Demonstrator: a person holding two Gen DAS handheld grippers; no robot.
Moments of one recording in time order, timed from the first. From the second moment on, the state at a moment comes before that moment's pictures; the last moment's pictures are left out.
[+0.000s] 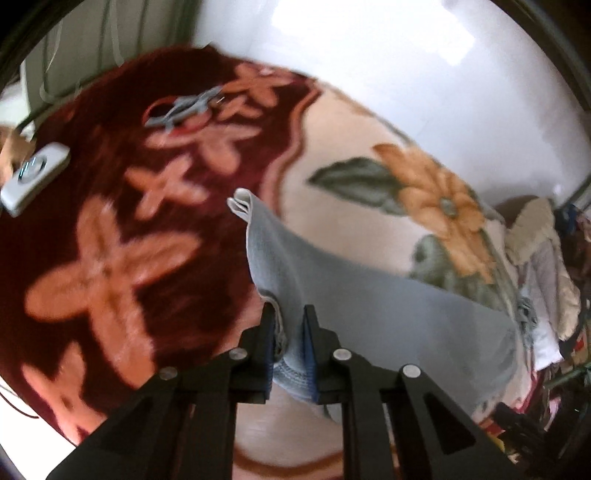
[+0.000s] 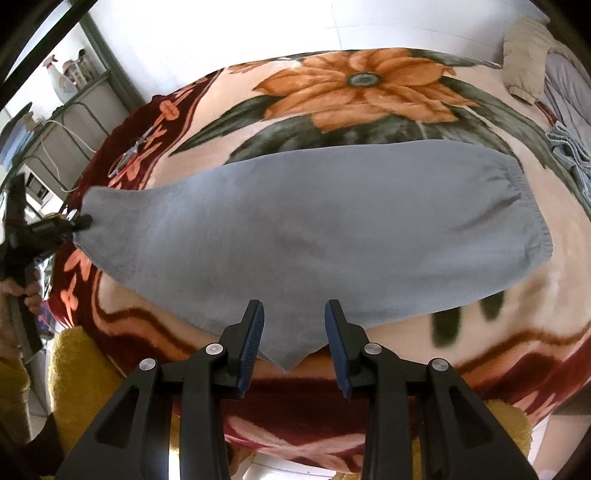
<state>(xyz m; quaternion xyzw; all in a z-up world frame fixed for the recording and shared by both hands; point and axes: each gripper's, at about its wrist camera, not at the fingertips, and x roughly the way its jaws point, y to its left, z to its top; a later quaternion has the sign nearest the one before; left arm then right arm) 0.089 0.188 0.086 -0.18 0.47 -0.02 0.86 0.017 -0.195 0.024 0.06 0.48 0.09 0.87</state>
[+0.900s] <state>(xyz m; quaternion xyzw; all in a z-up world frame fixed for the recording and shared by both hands) 0.114 -0.026 0.062 -0.02 0.55 -0.15 0.82 0.014 -0.244 0.014 0.12 0.47 0.07 0.87</state>
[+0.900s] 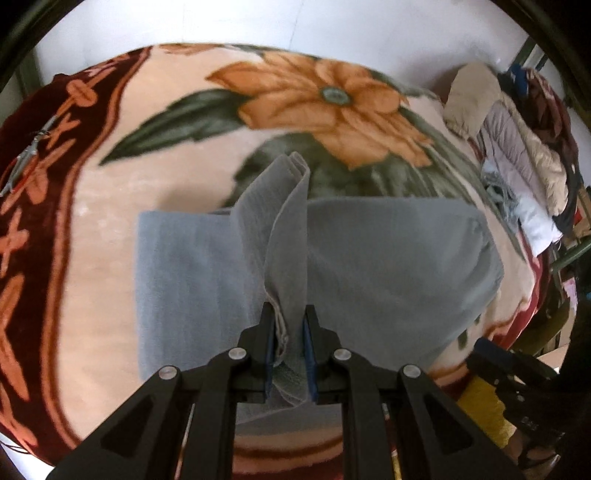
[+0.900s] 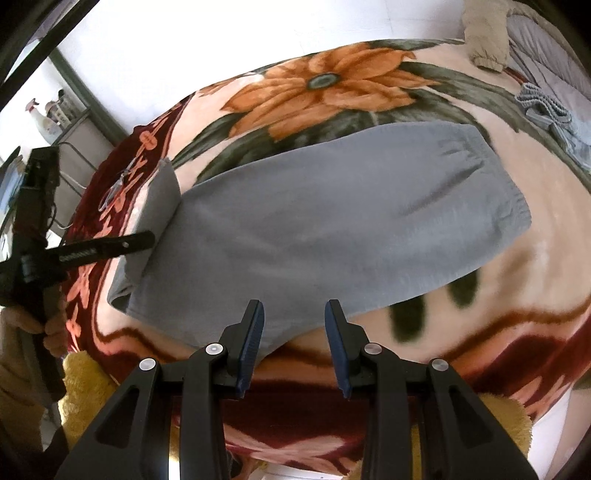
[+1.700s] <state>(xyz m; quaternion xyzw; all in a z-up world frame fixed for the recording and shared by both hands) 0.092 0.016 0.028 -0.03 0.55 -0.11 0.83 0.022 -0.222 0.008 0.10 0.48 0.08 0.87</state>
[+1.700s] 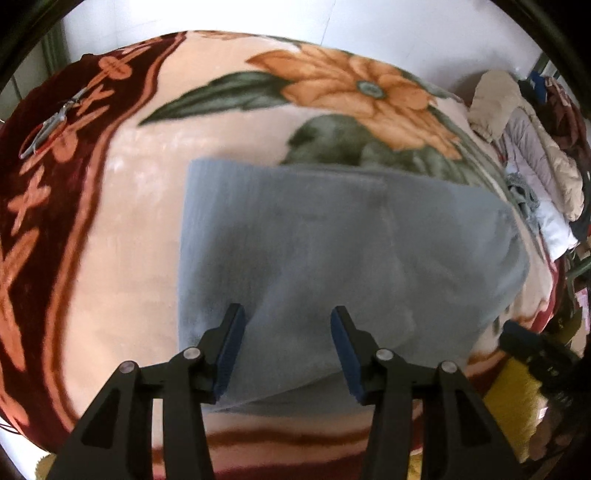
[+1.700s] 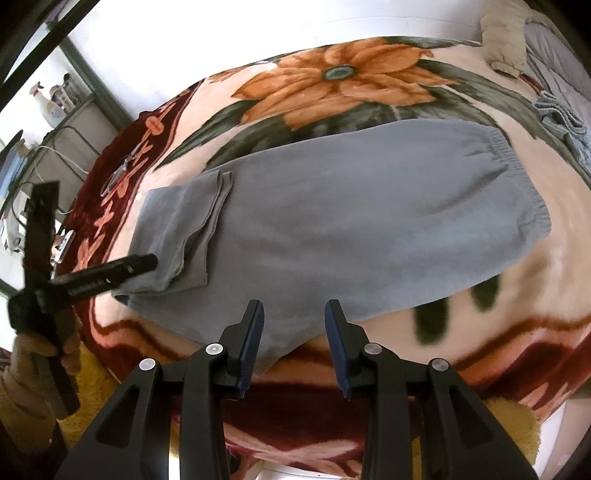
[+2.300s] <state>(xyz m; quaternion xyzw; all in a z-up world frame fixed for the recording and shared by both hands) 0.080 -0.029 0.027 -0.02 0.54 -0.14 0.83 0.017 -0.362 0.023 0.19 0.44 -0.08 0.87</state>
